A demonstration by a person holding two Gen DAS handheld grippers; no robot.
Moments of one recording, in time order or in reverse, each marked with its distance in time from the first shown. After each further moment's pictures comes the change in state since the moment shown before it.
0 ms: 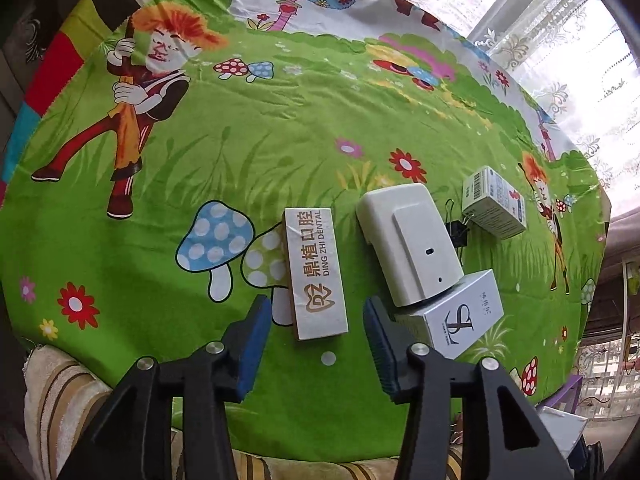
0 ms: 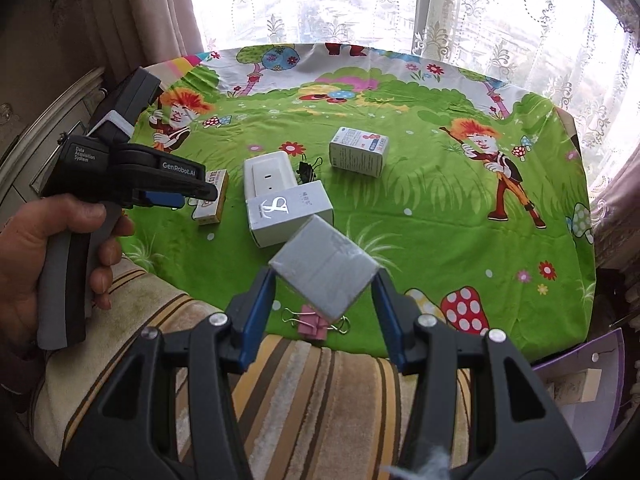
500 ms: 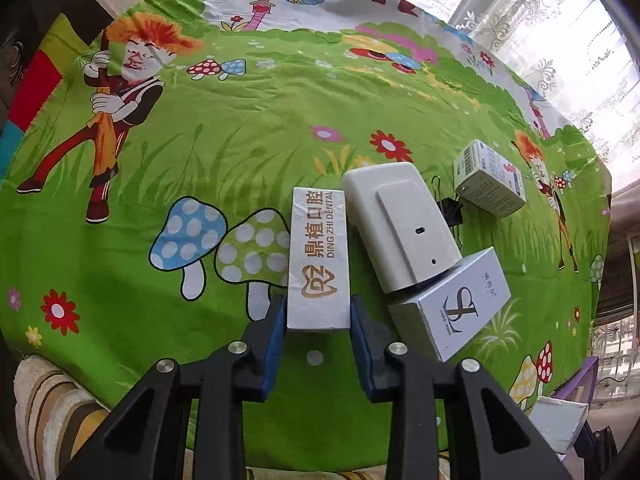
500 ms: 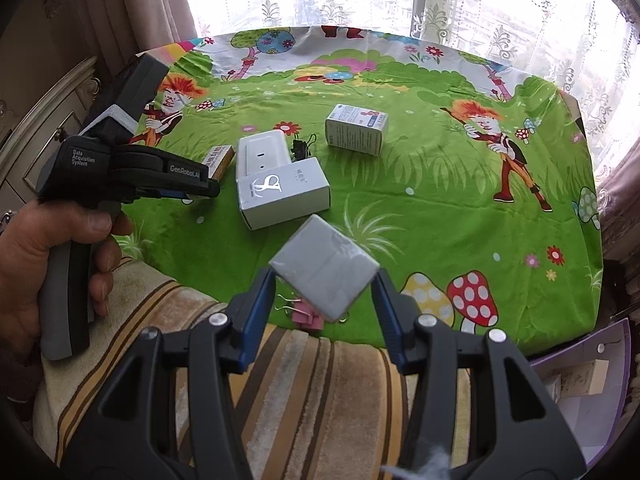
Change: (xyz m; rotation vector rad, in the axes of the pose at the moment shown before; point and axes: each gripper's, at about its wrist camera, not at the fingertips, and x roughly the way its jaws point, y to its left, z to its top) left arm -0.003 -0.004 -0.018 0.060 -0.044 -0.034; right arm 0.019 -0.005 -0.010 0.012 0.043 0.008
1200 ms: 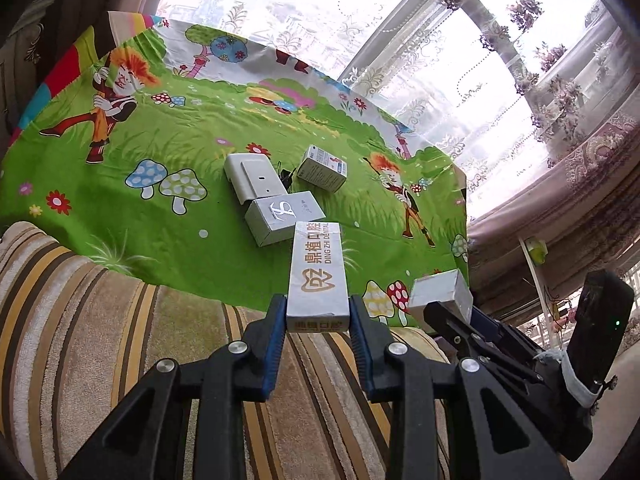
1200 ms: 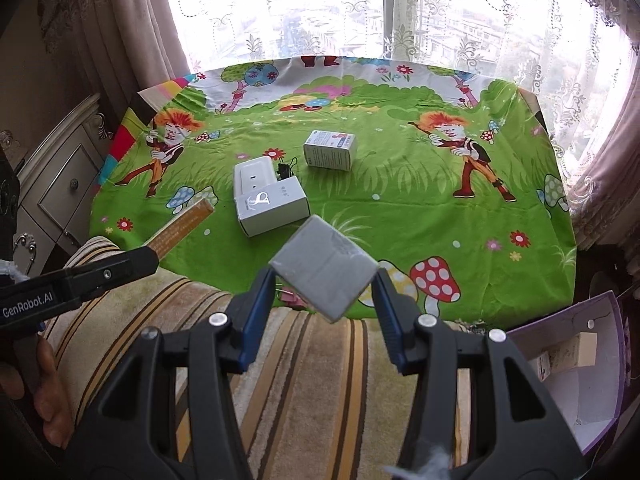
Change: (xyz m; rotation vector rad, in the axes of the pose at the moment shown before) left arm -0.123 -0.035 -0.123 0.041 -0.190 -0.365; right arm -0.066 -0.024 -0.020 0.079 -0.086 -0.004
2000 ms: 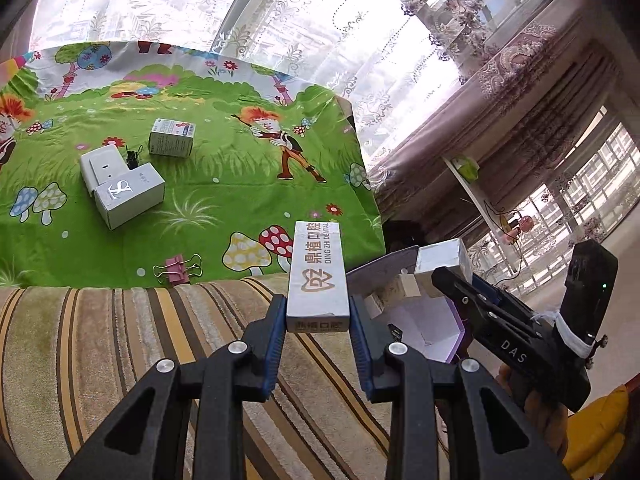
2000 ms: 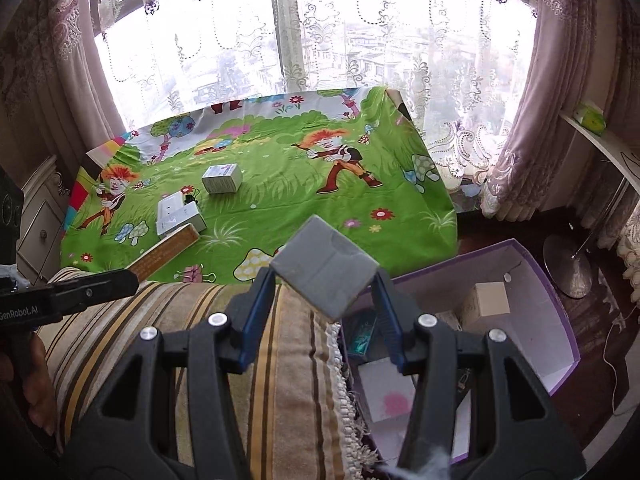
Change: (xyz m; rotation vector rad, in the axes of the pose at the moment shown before) left arm 0.019 -0.115 -0.044 0.283 0.147 -0.211; right arm -0.106 -0.115 -0.057 0.193 -0.132 -0.192
